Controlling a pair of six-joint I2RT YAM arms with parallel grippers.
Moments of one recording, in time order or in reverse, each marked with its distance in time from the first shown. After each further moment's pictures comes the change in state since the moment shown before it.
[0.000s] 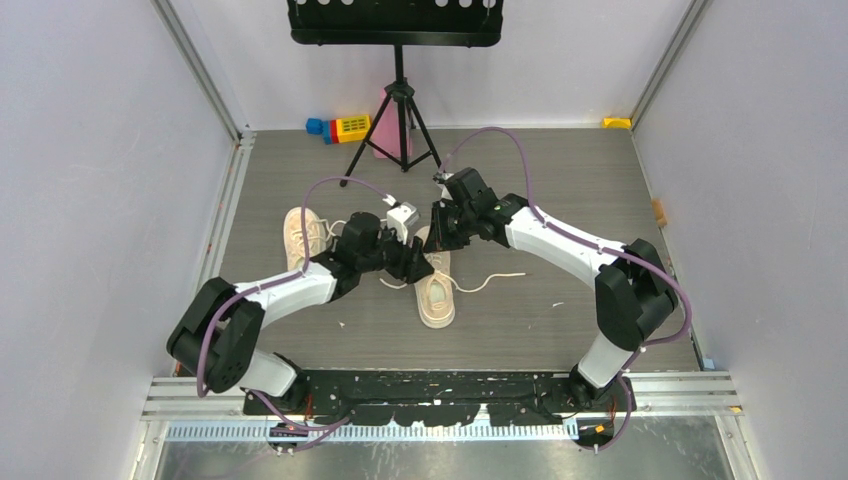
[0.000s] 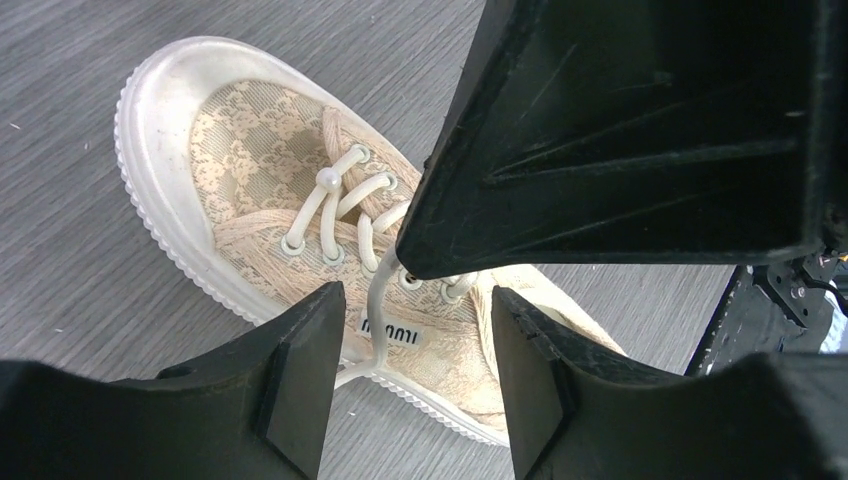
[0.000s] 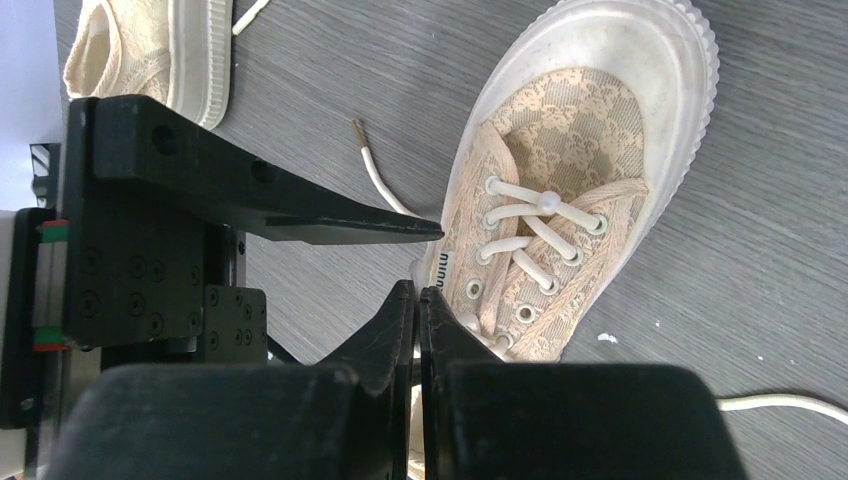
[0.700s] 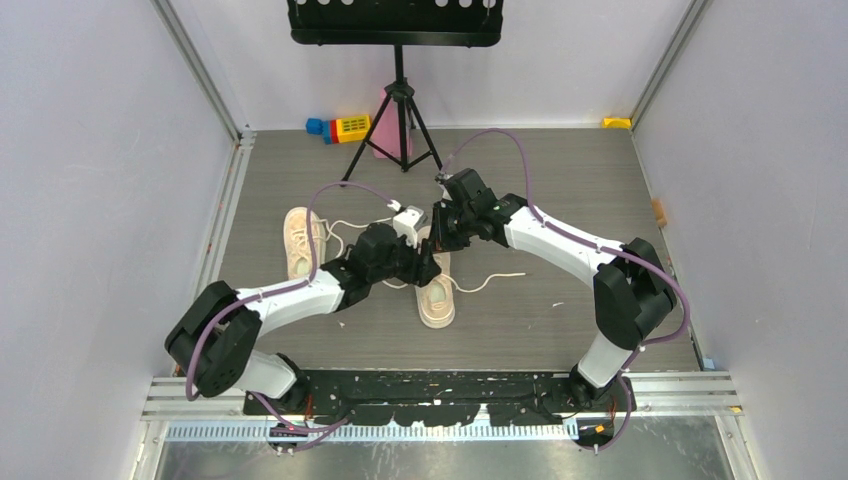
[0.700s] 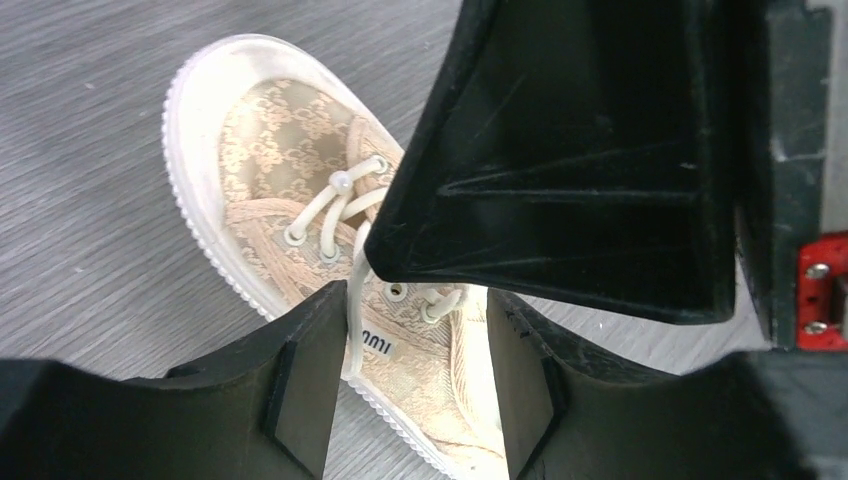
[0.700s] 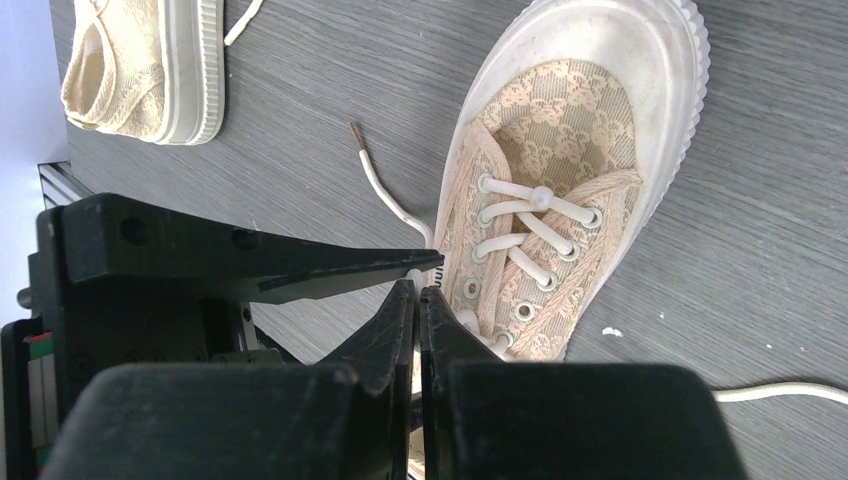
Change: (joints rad) left arm -0.150 -0.036 0.002 -0.021 -0.327 -0.142; right arm 0.000 0.005 0.001 -0.008 0.017 0.045
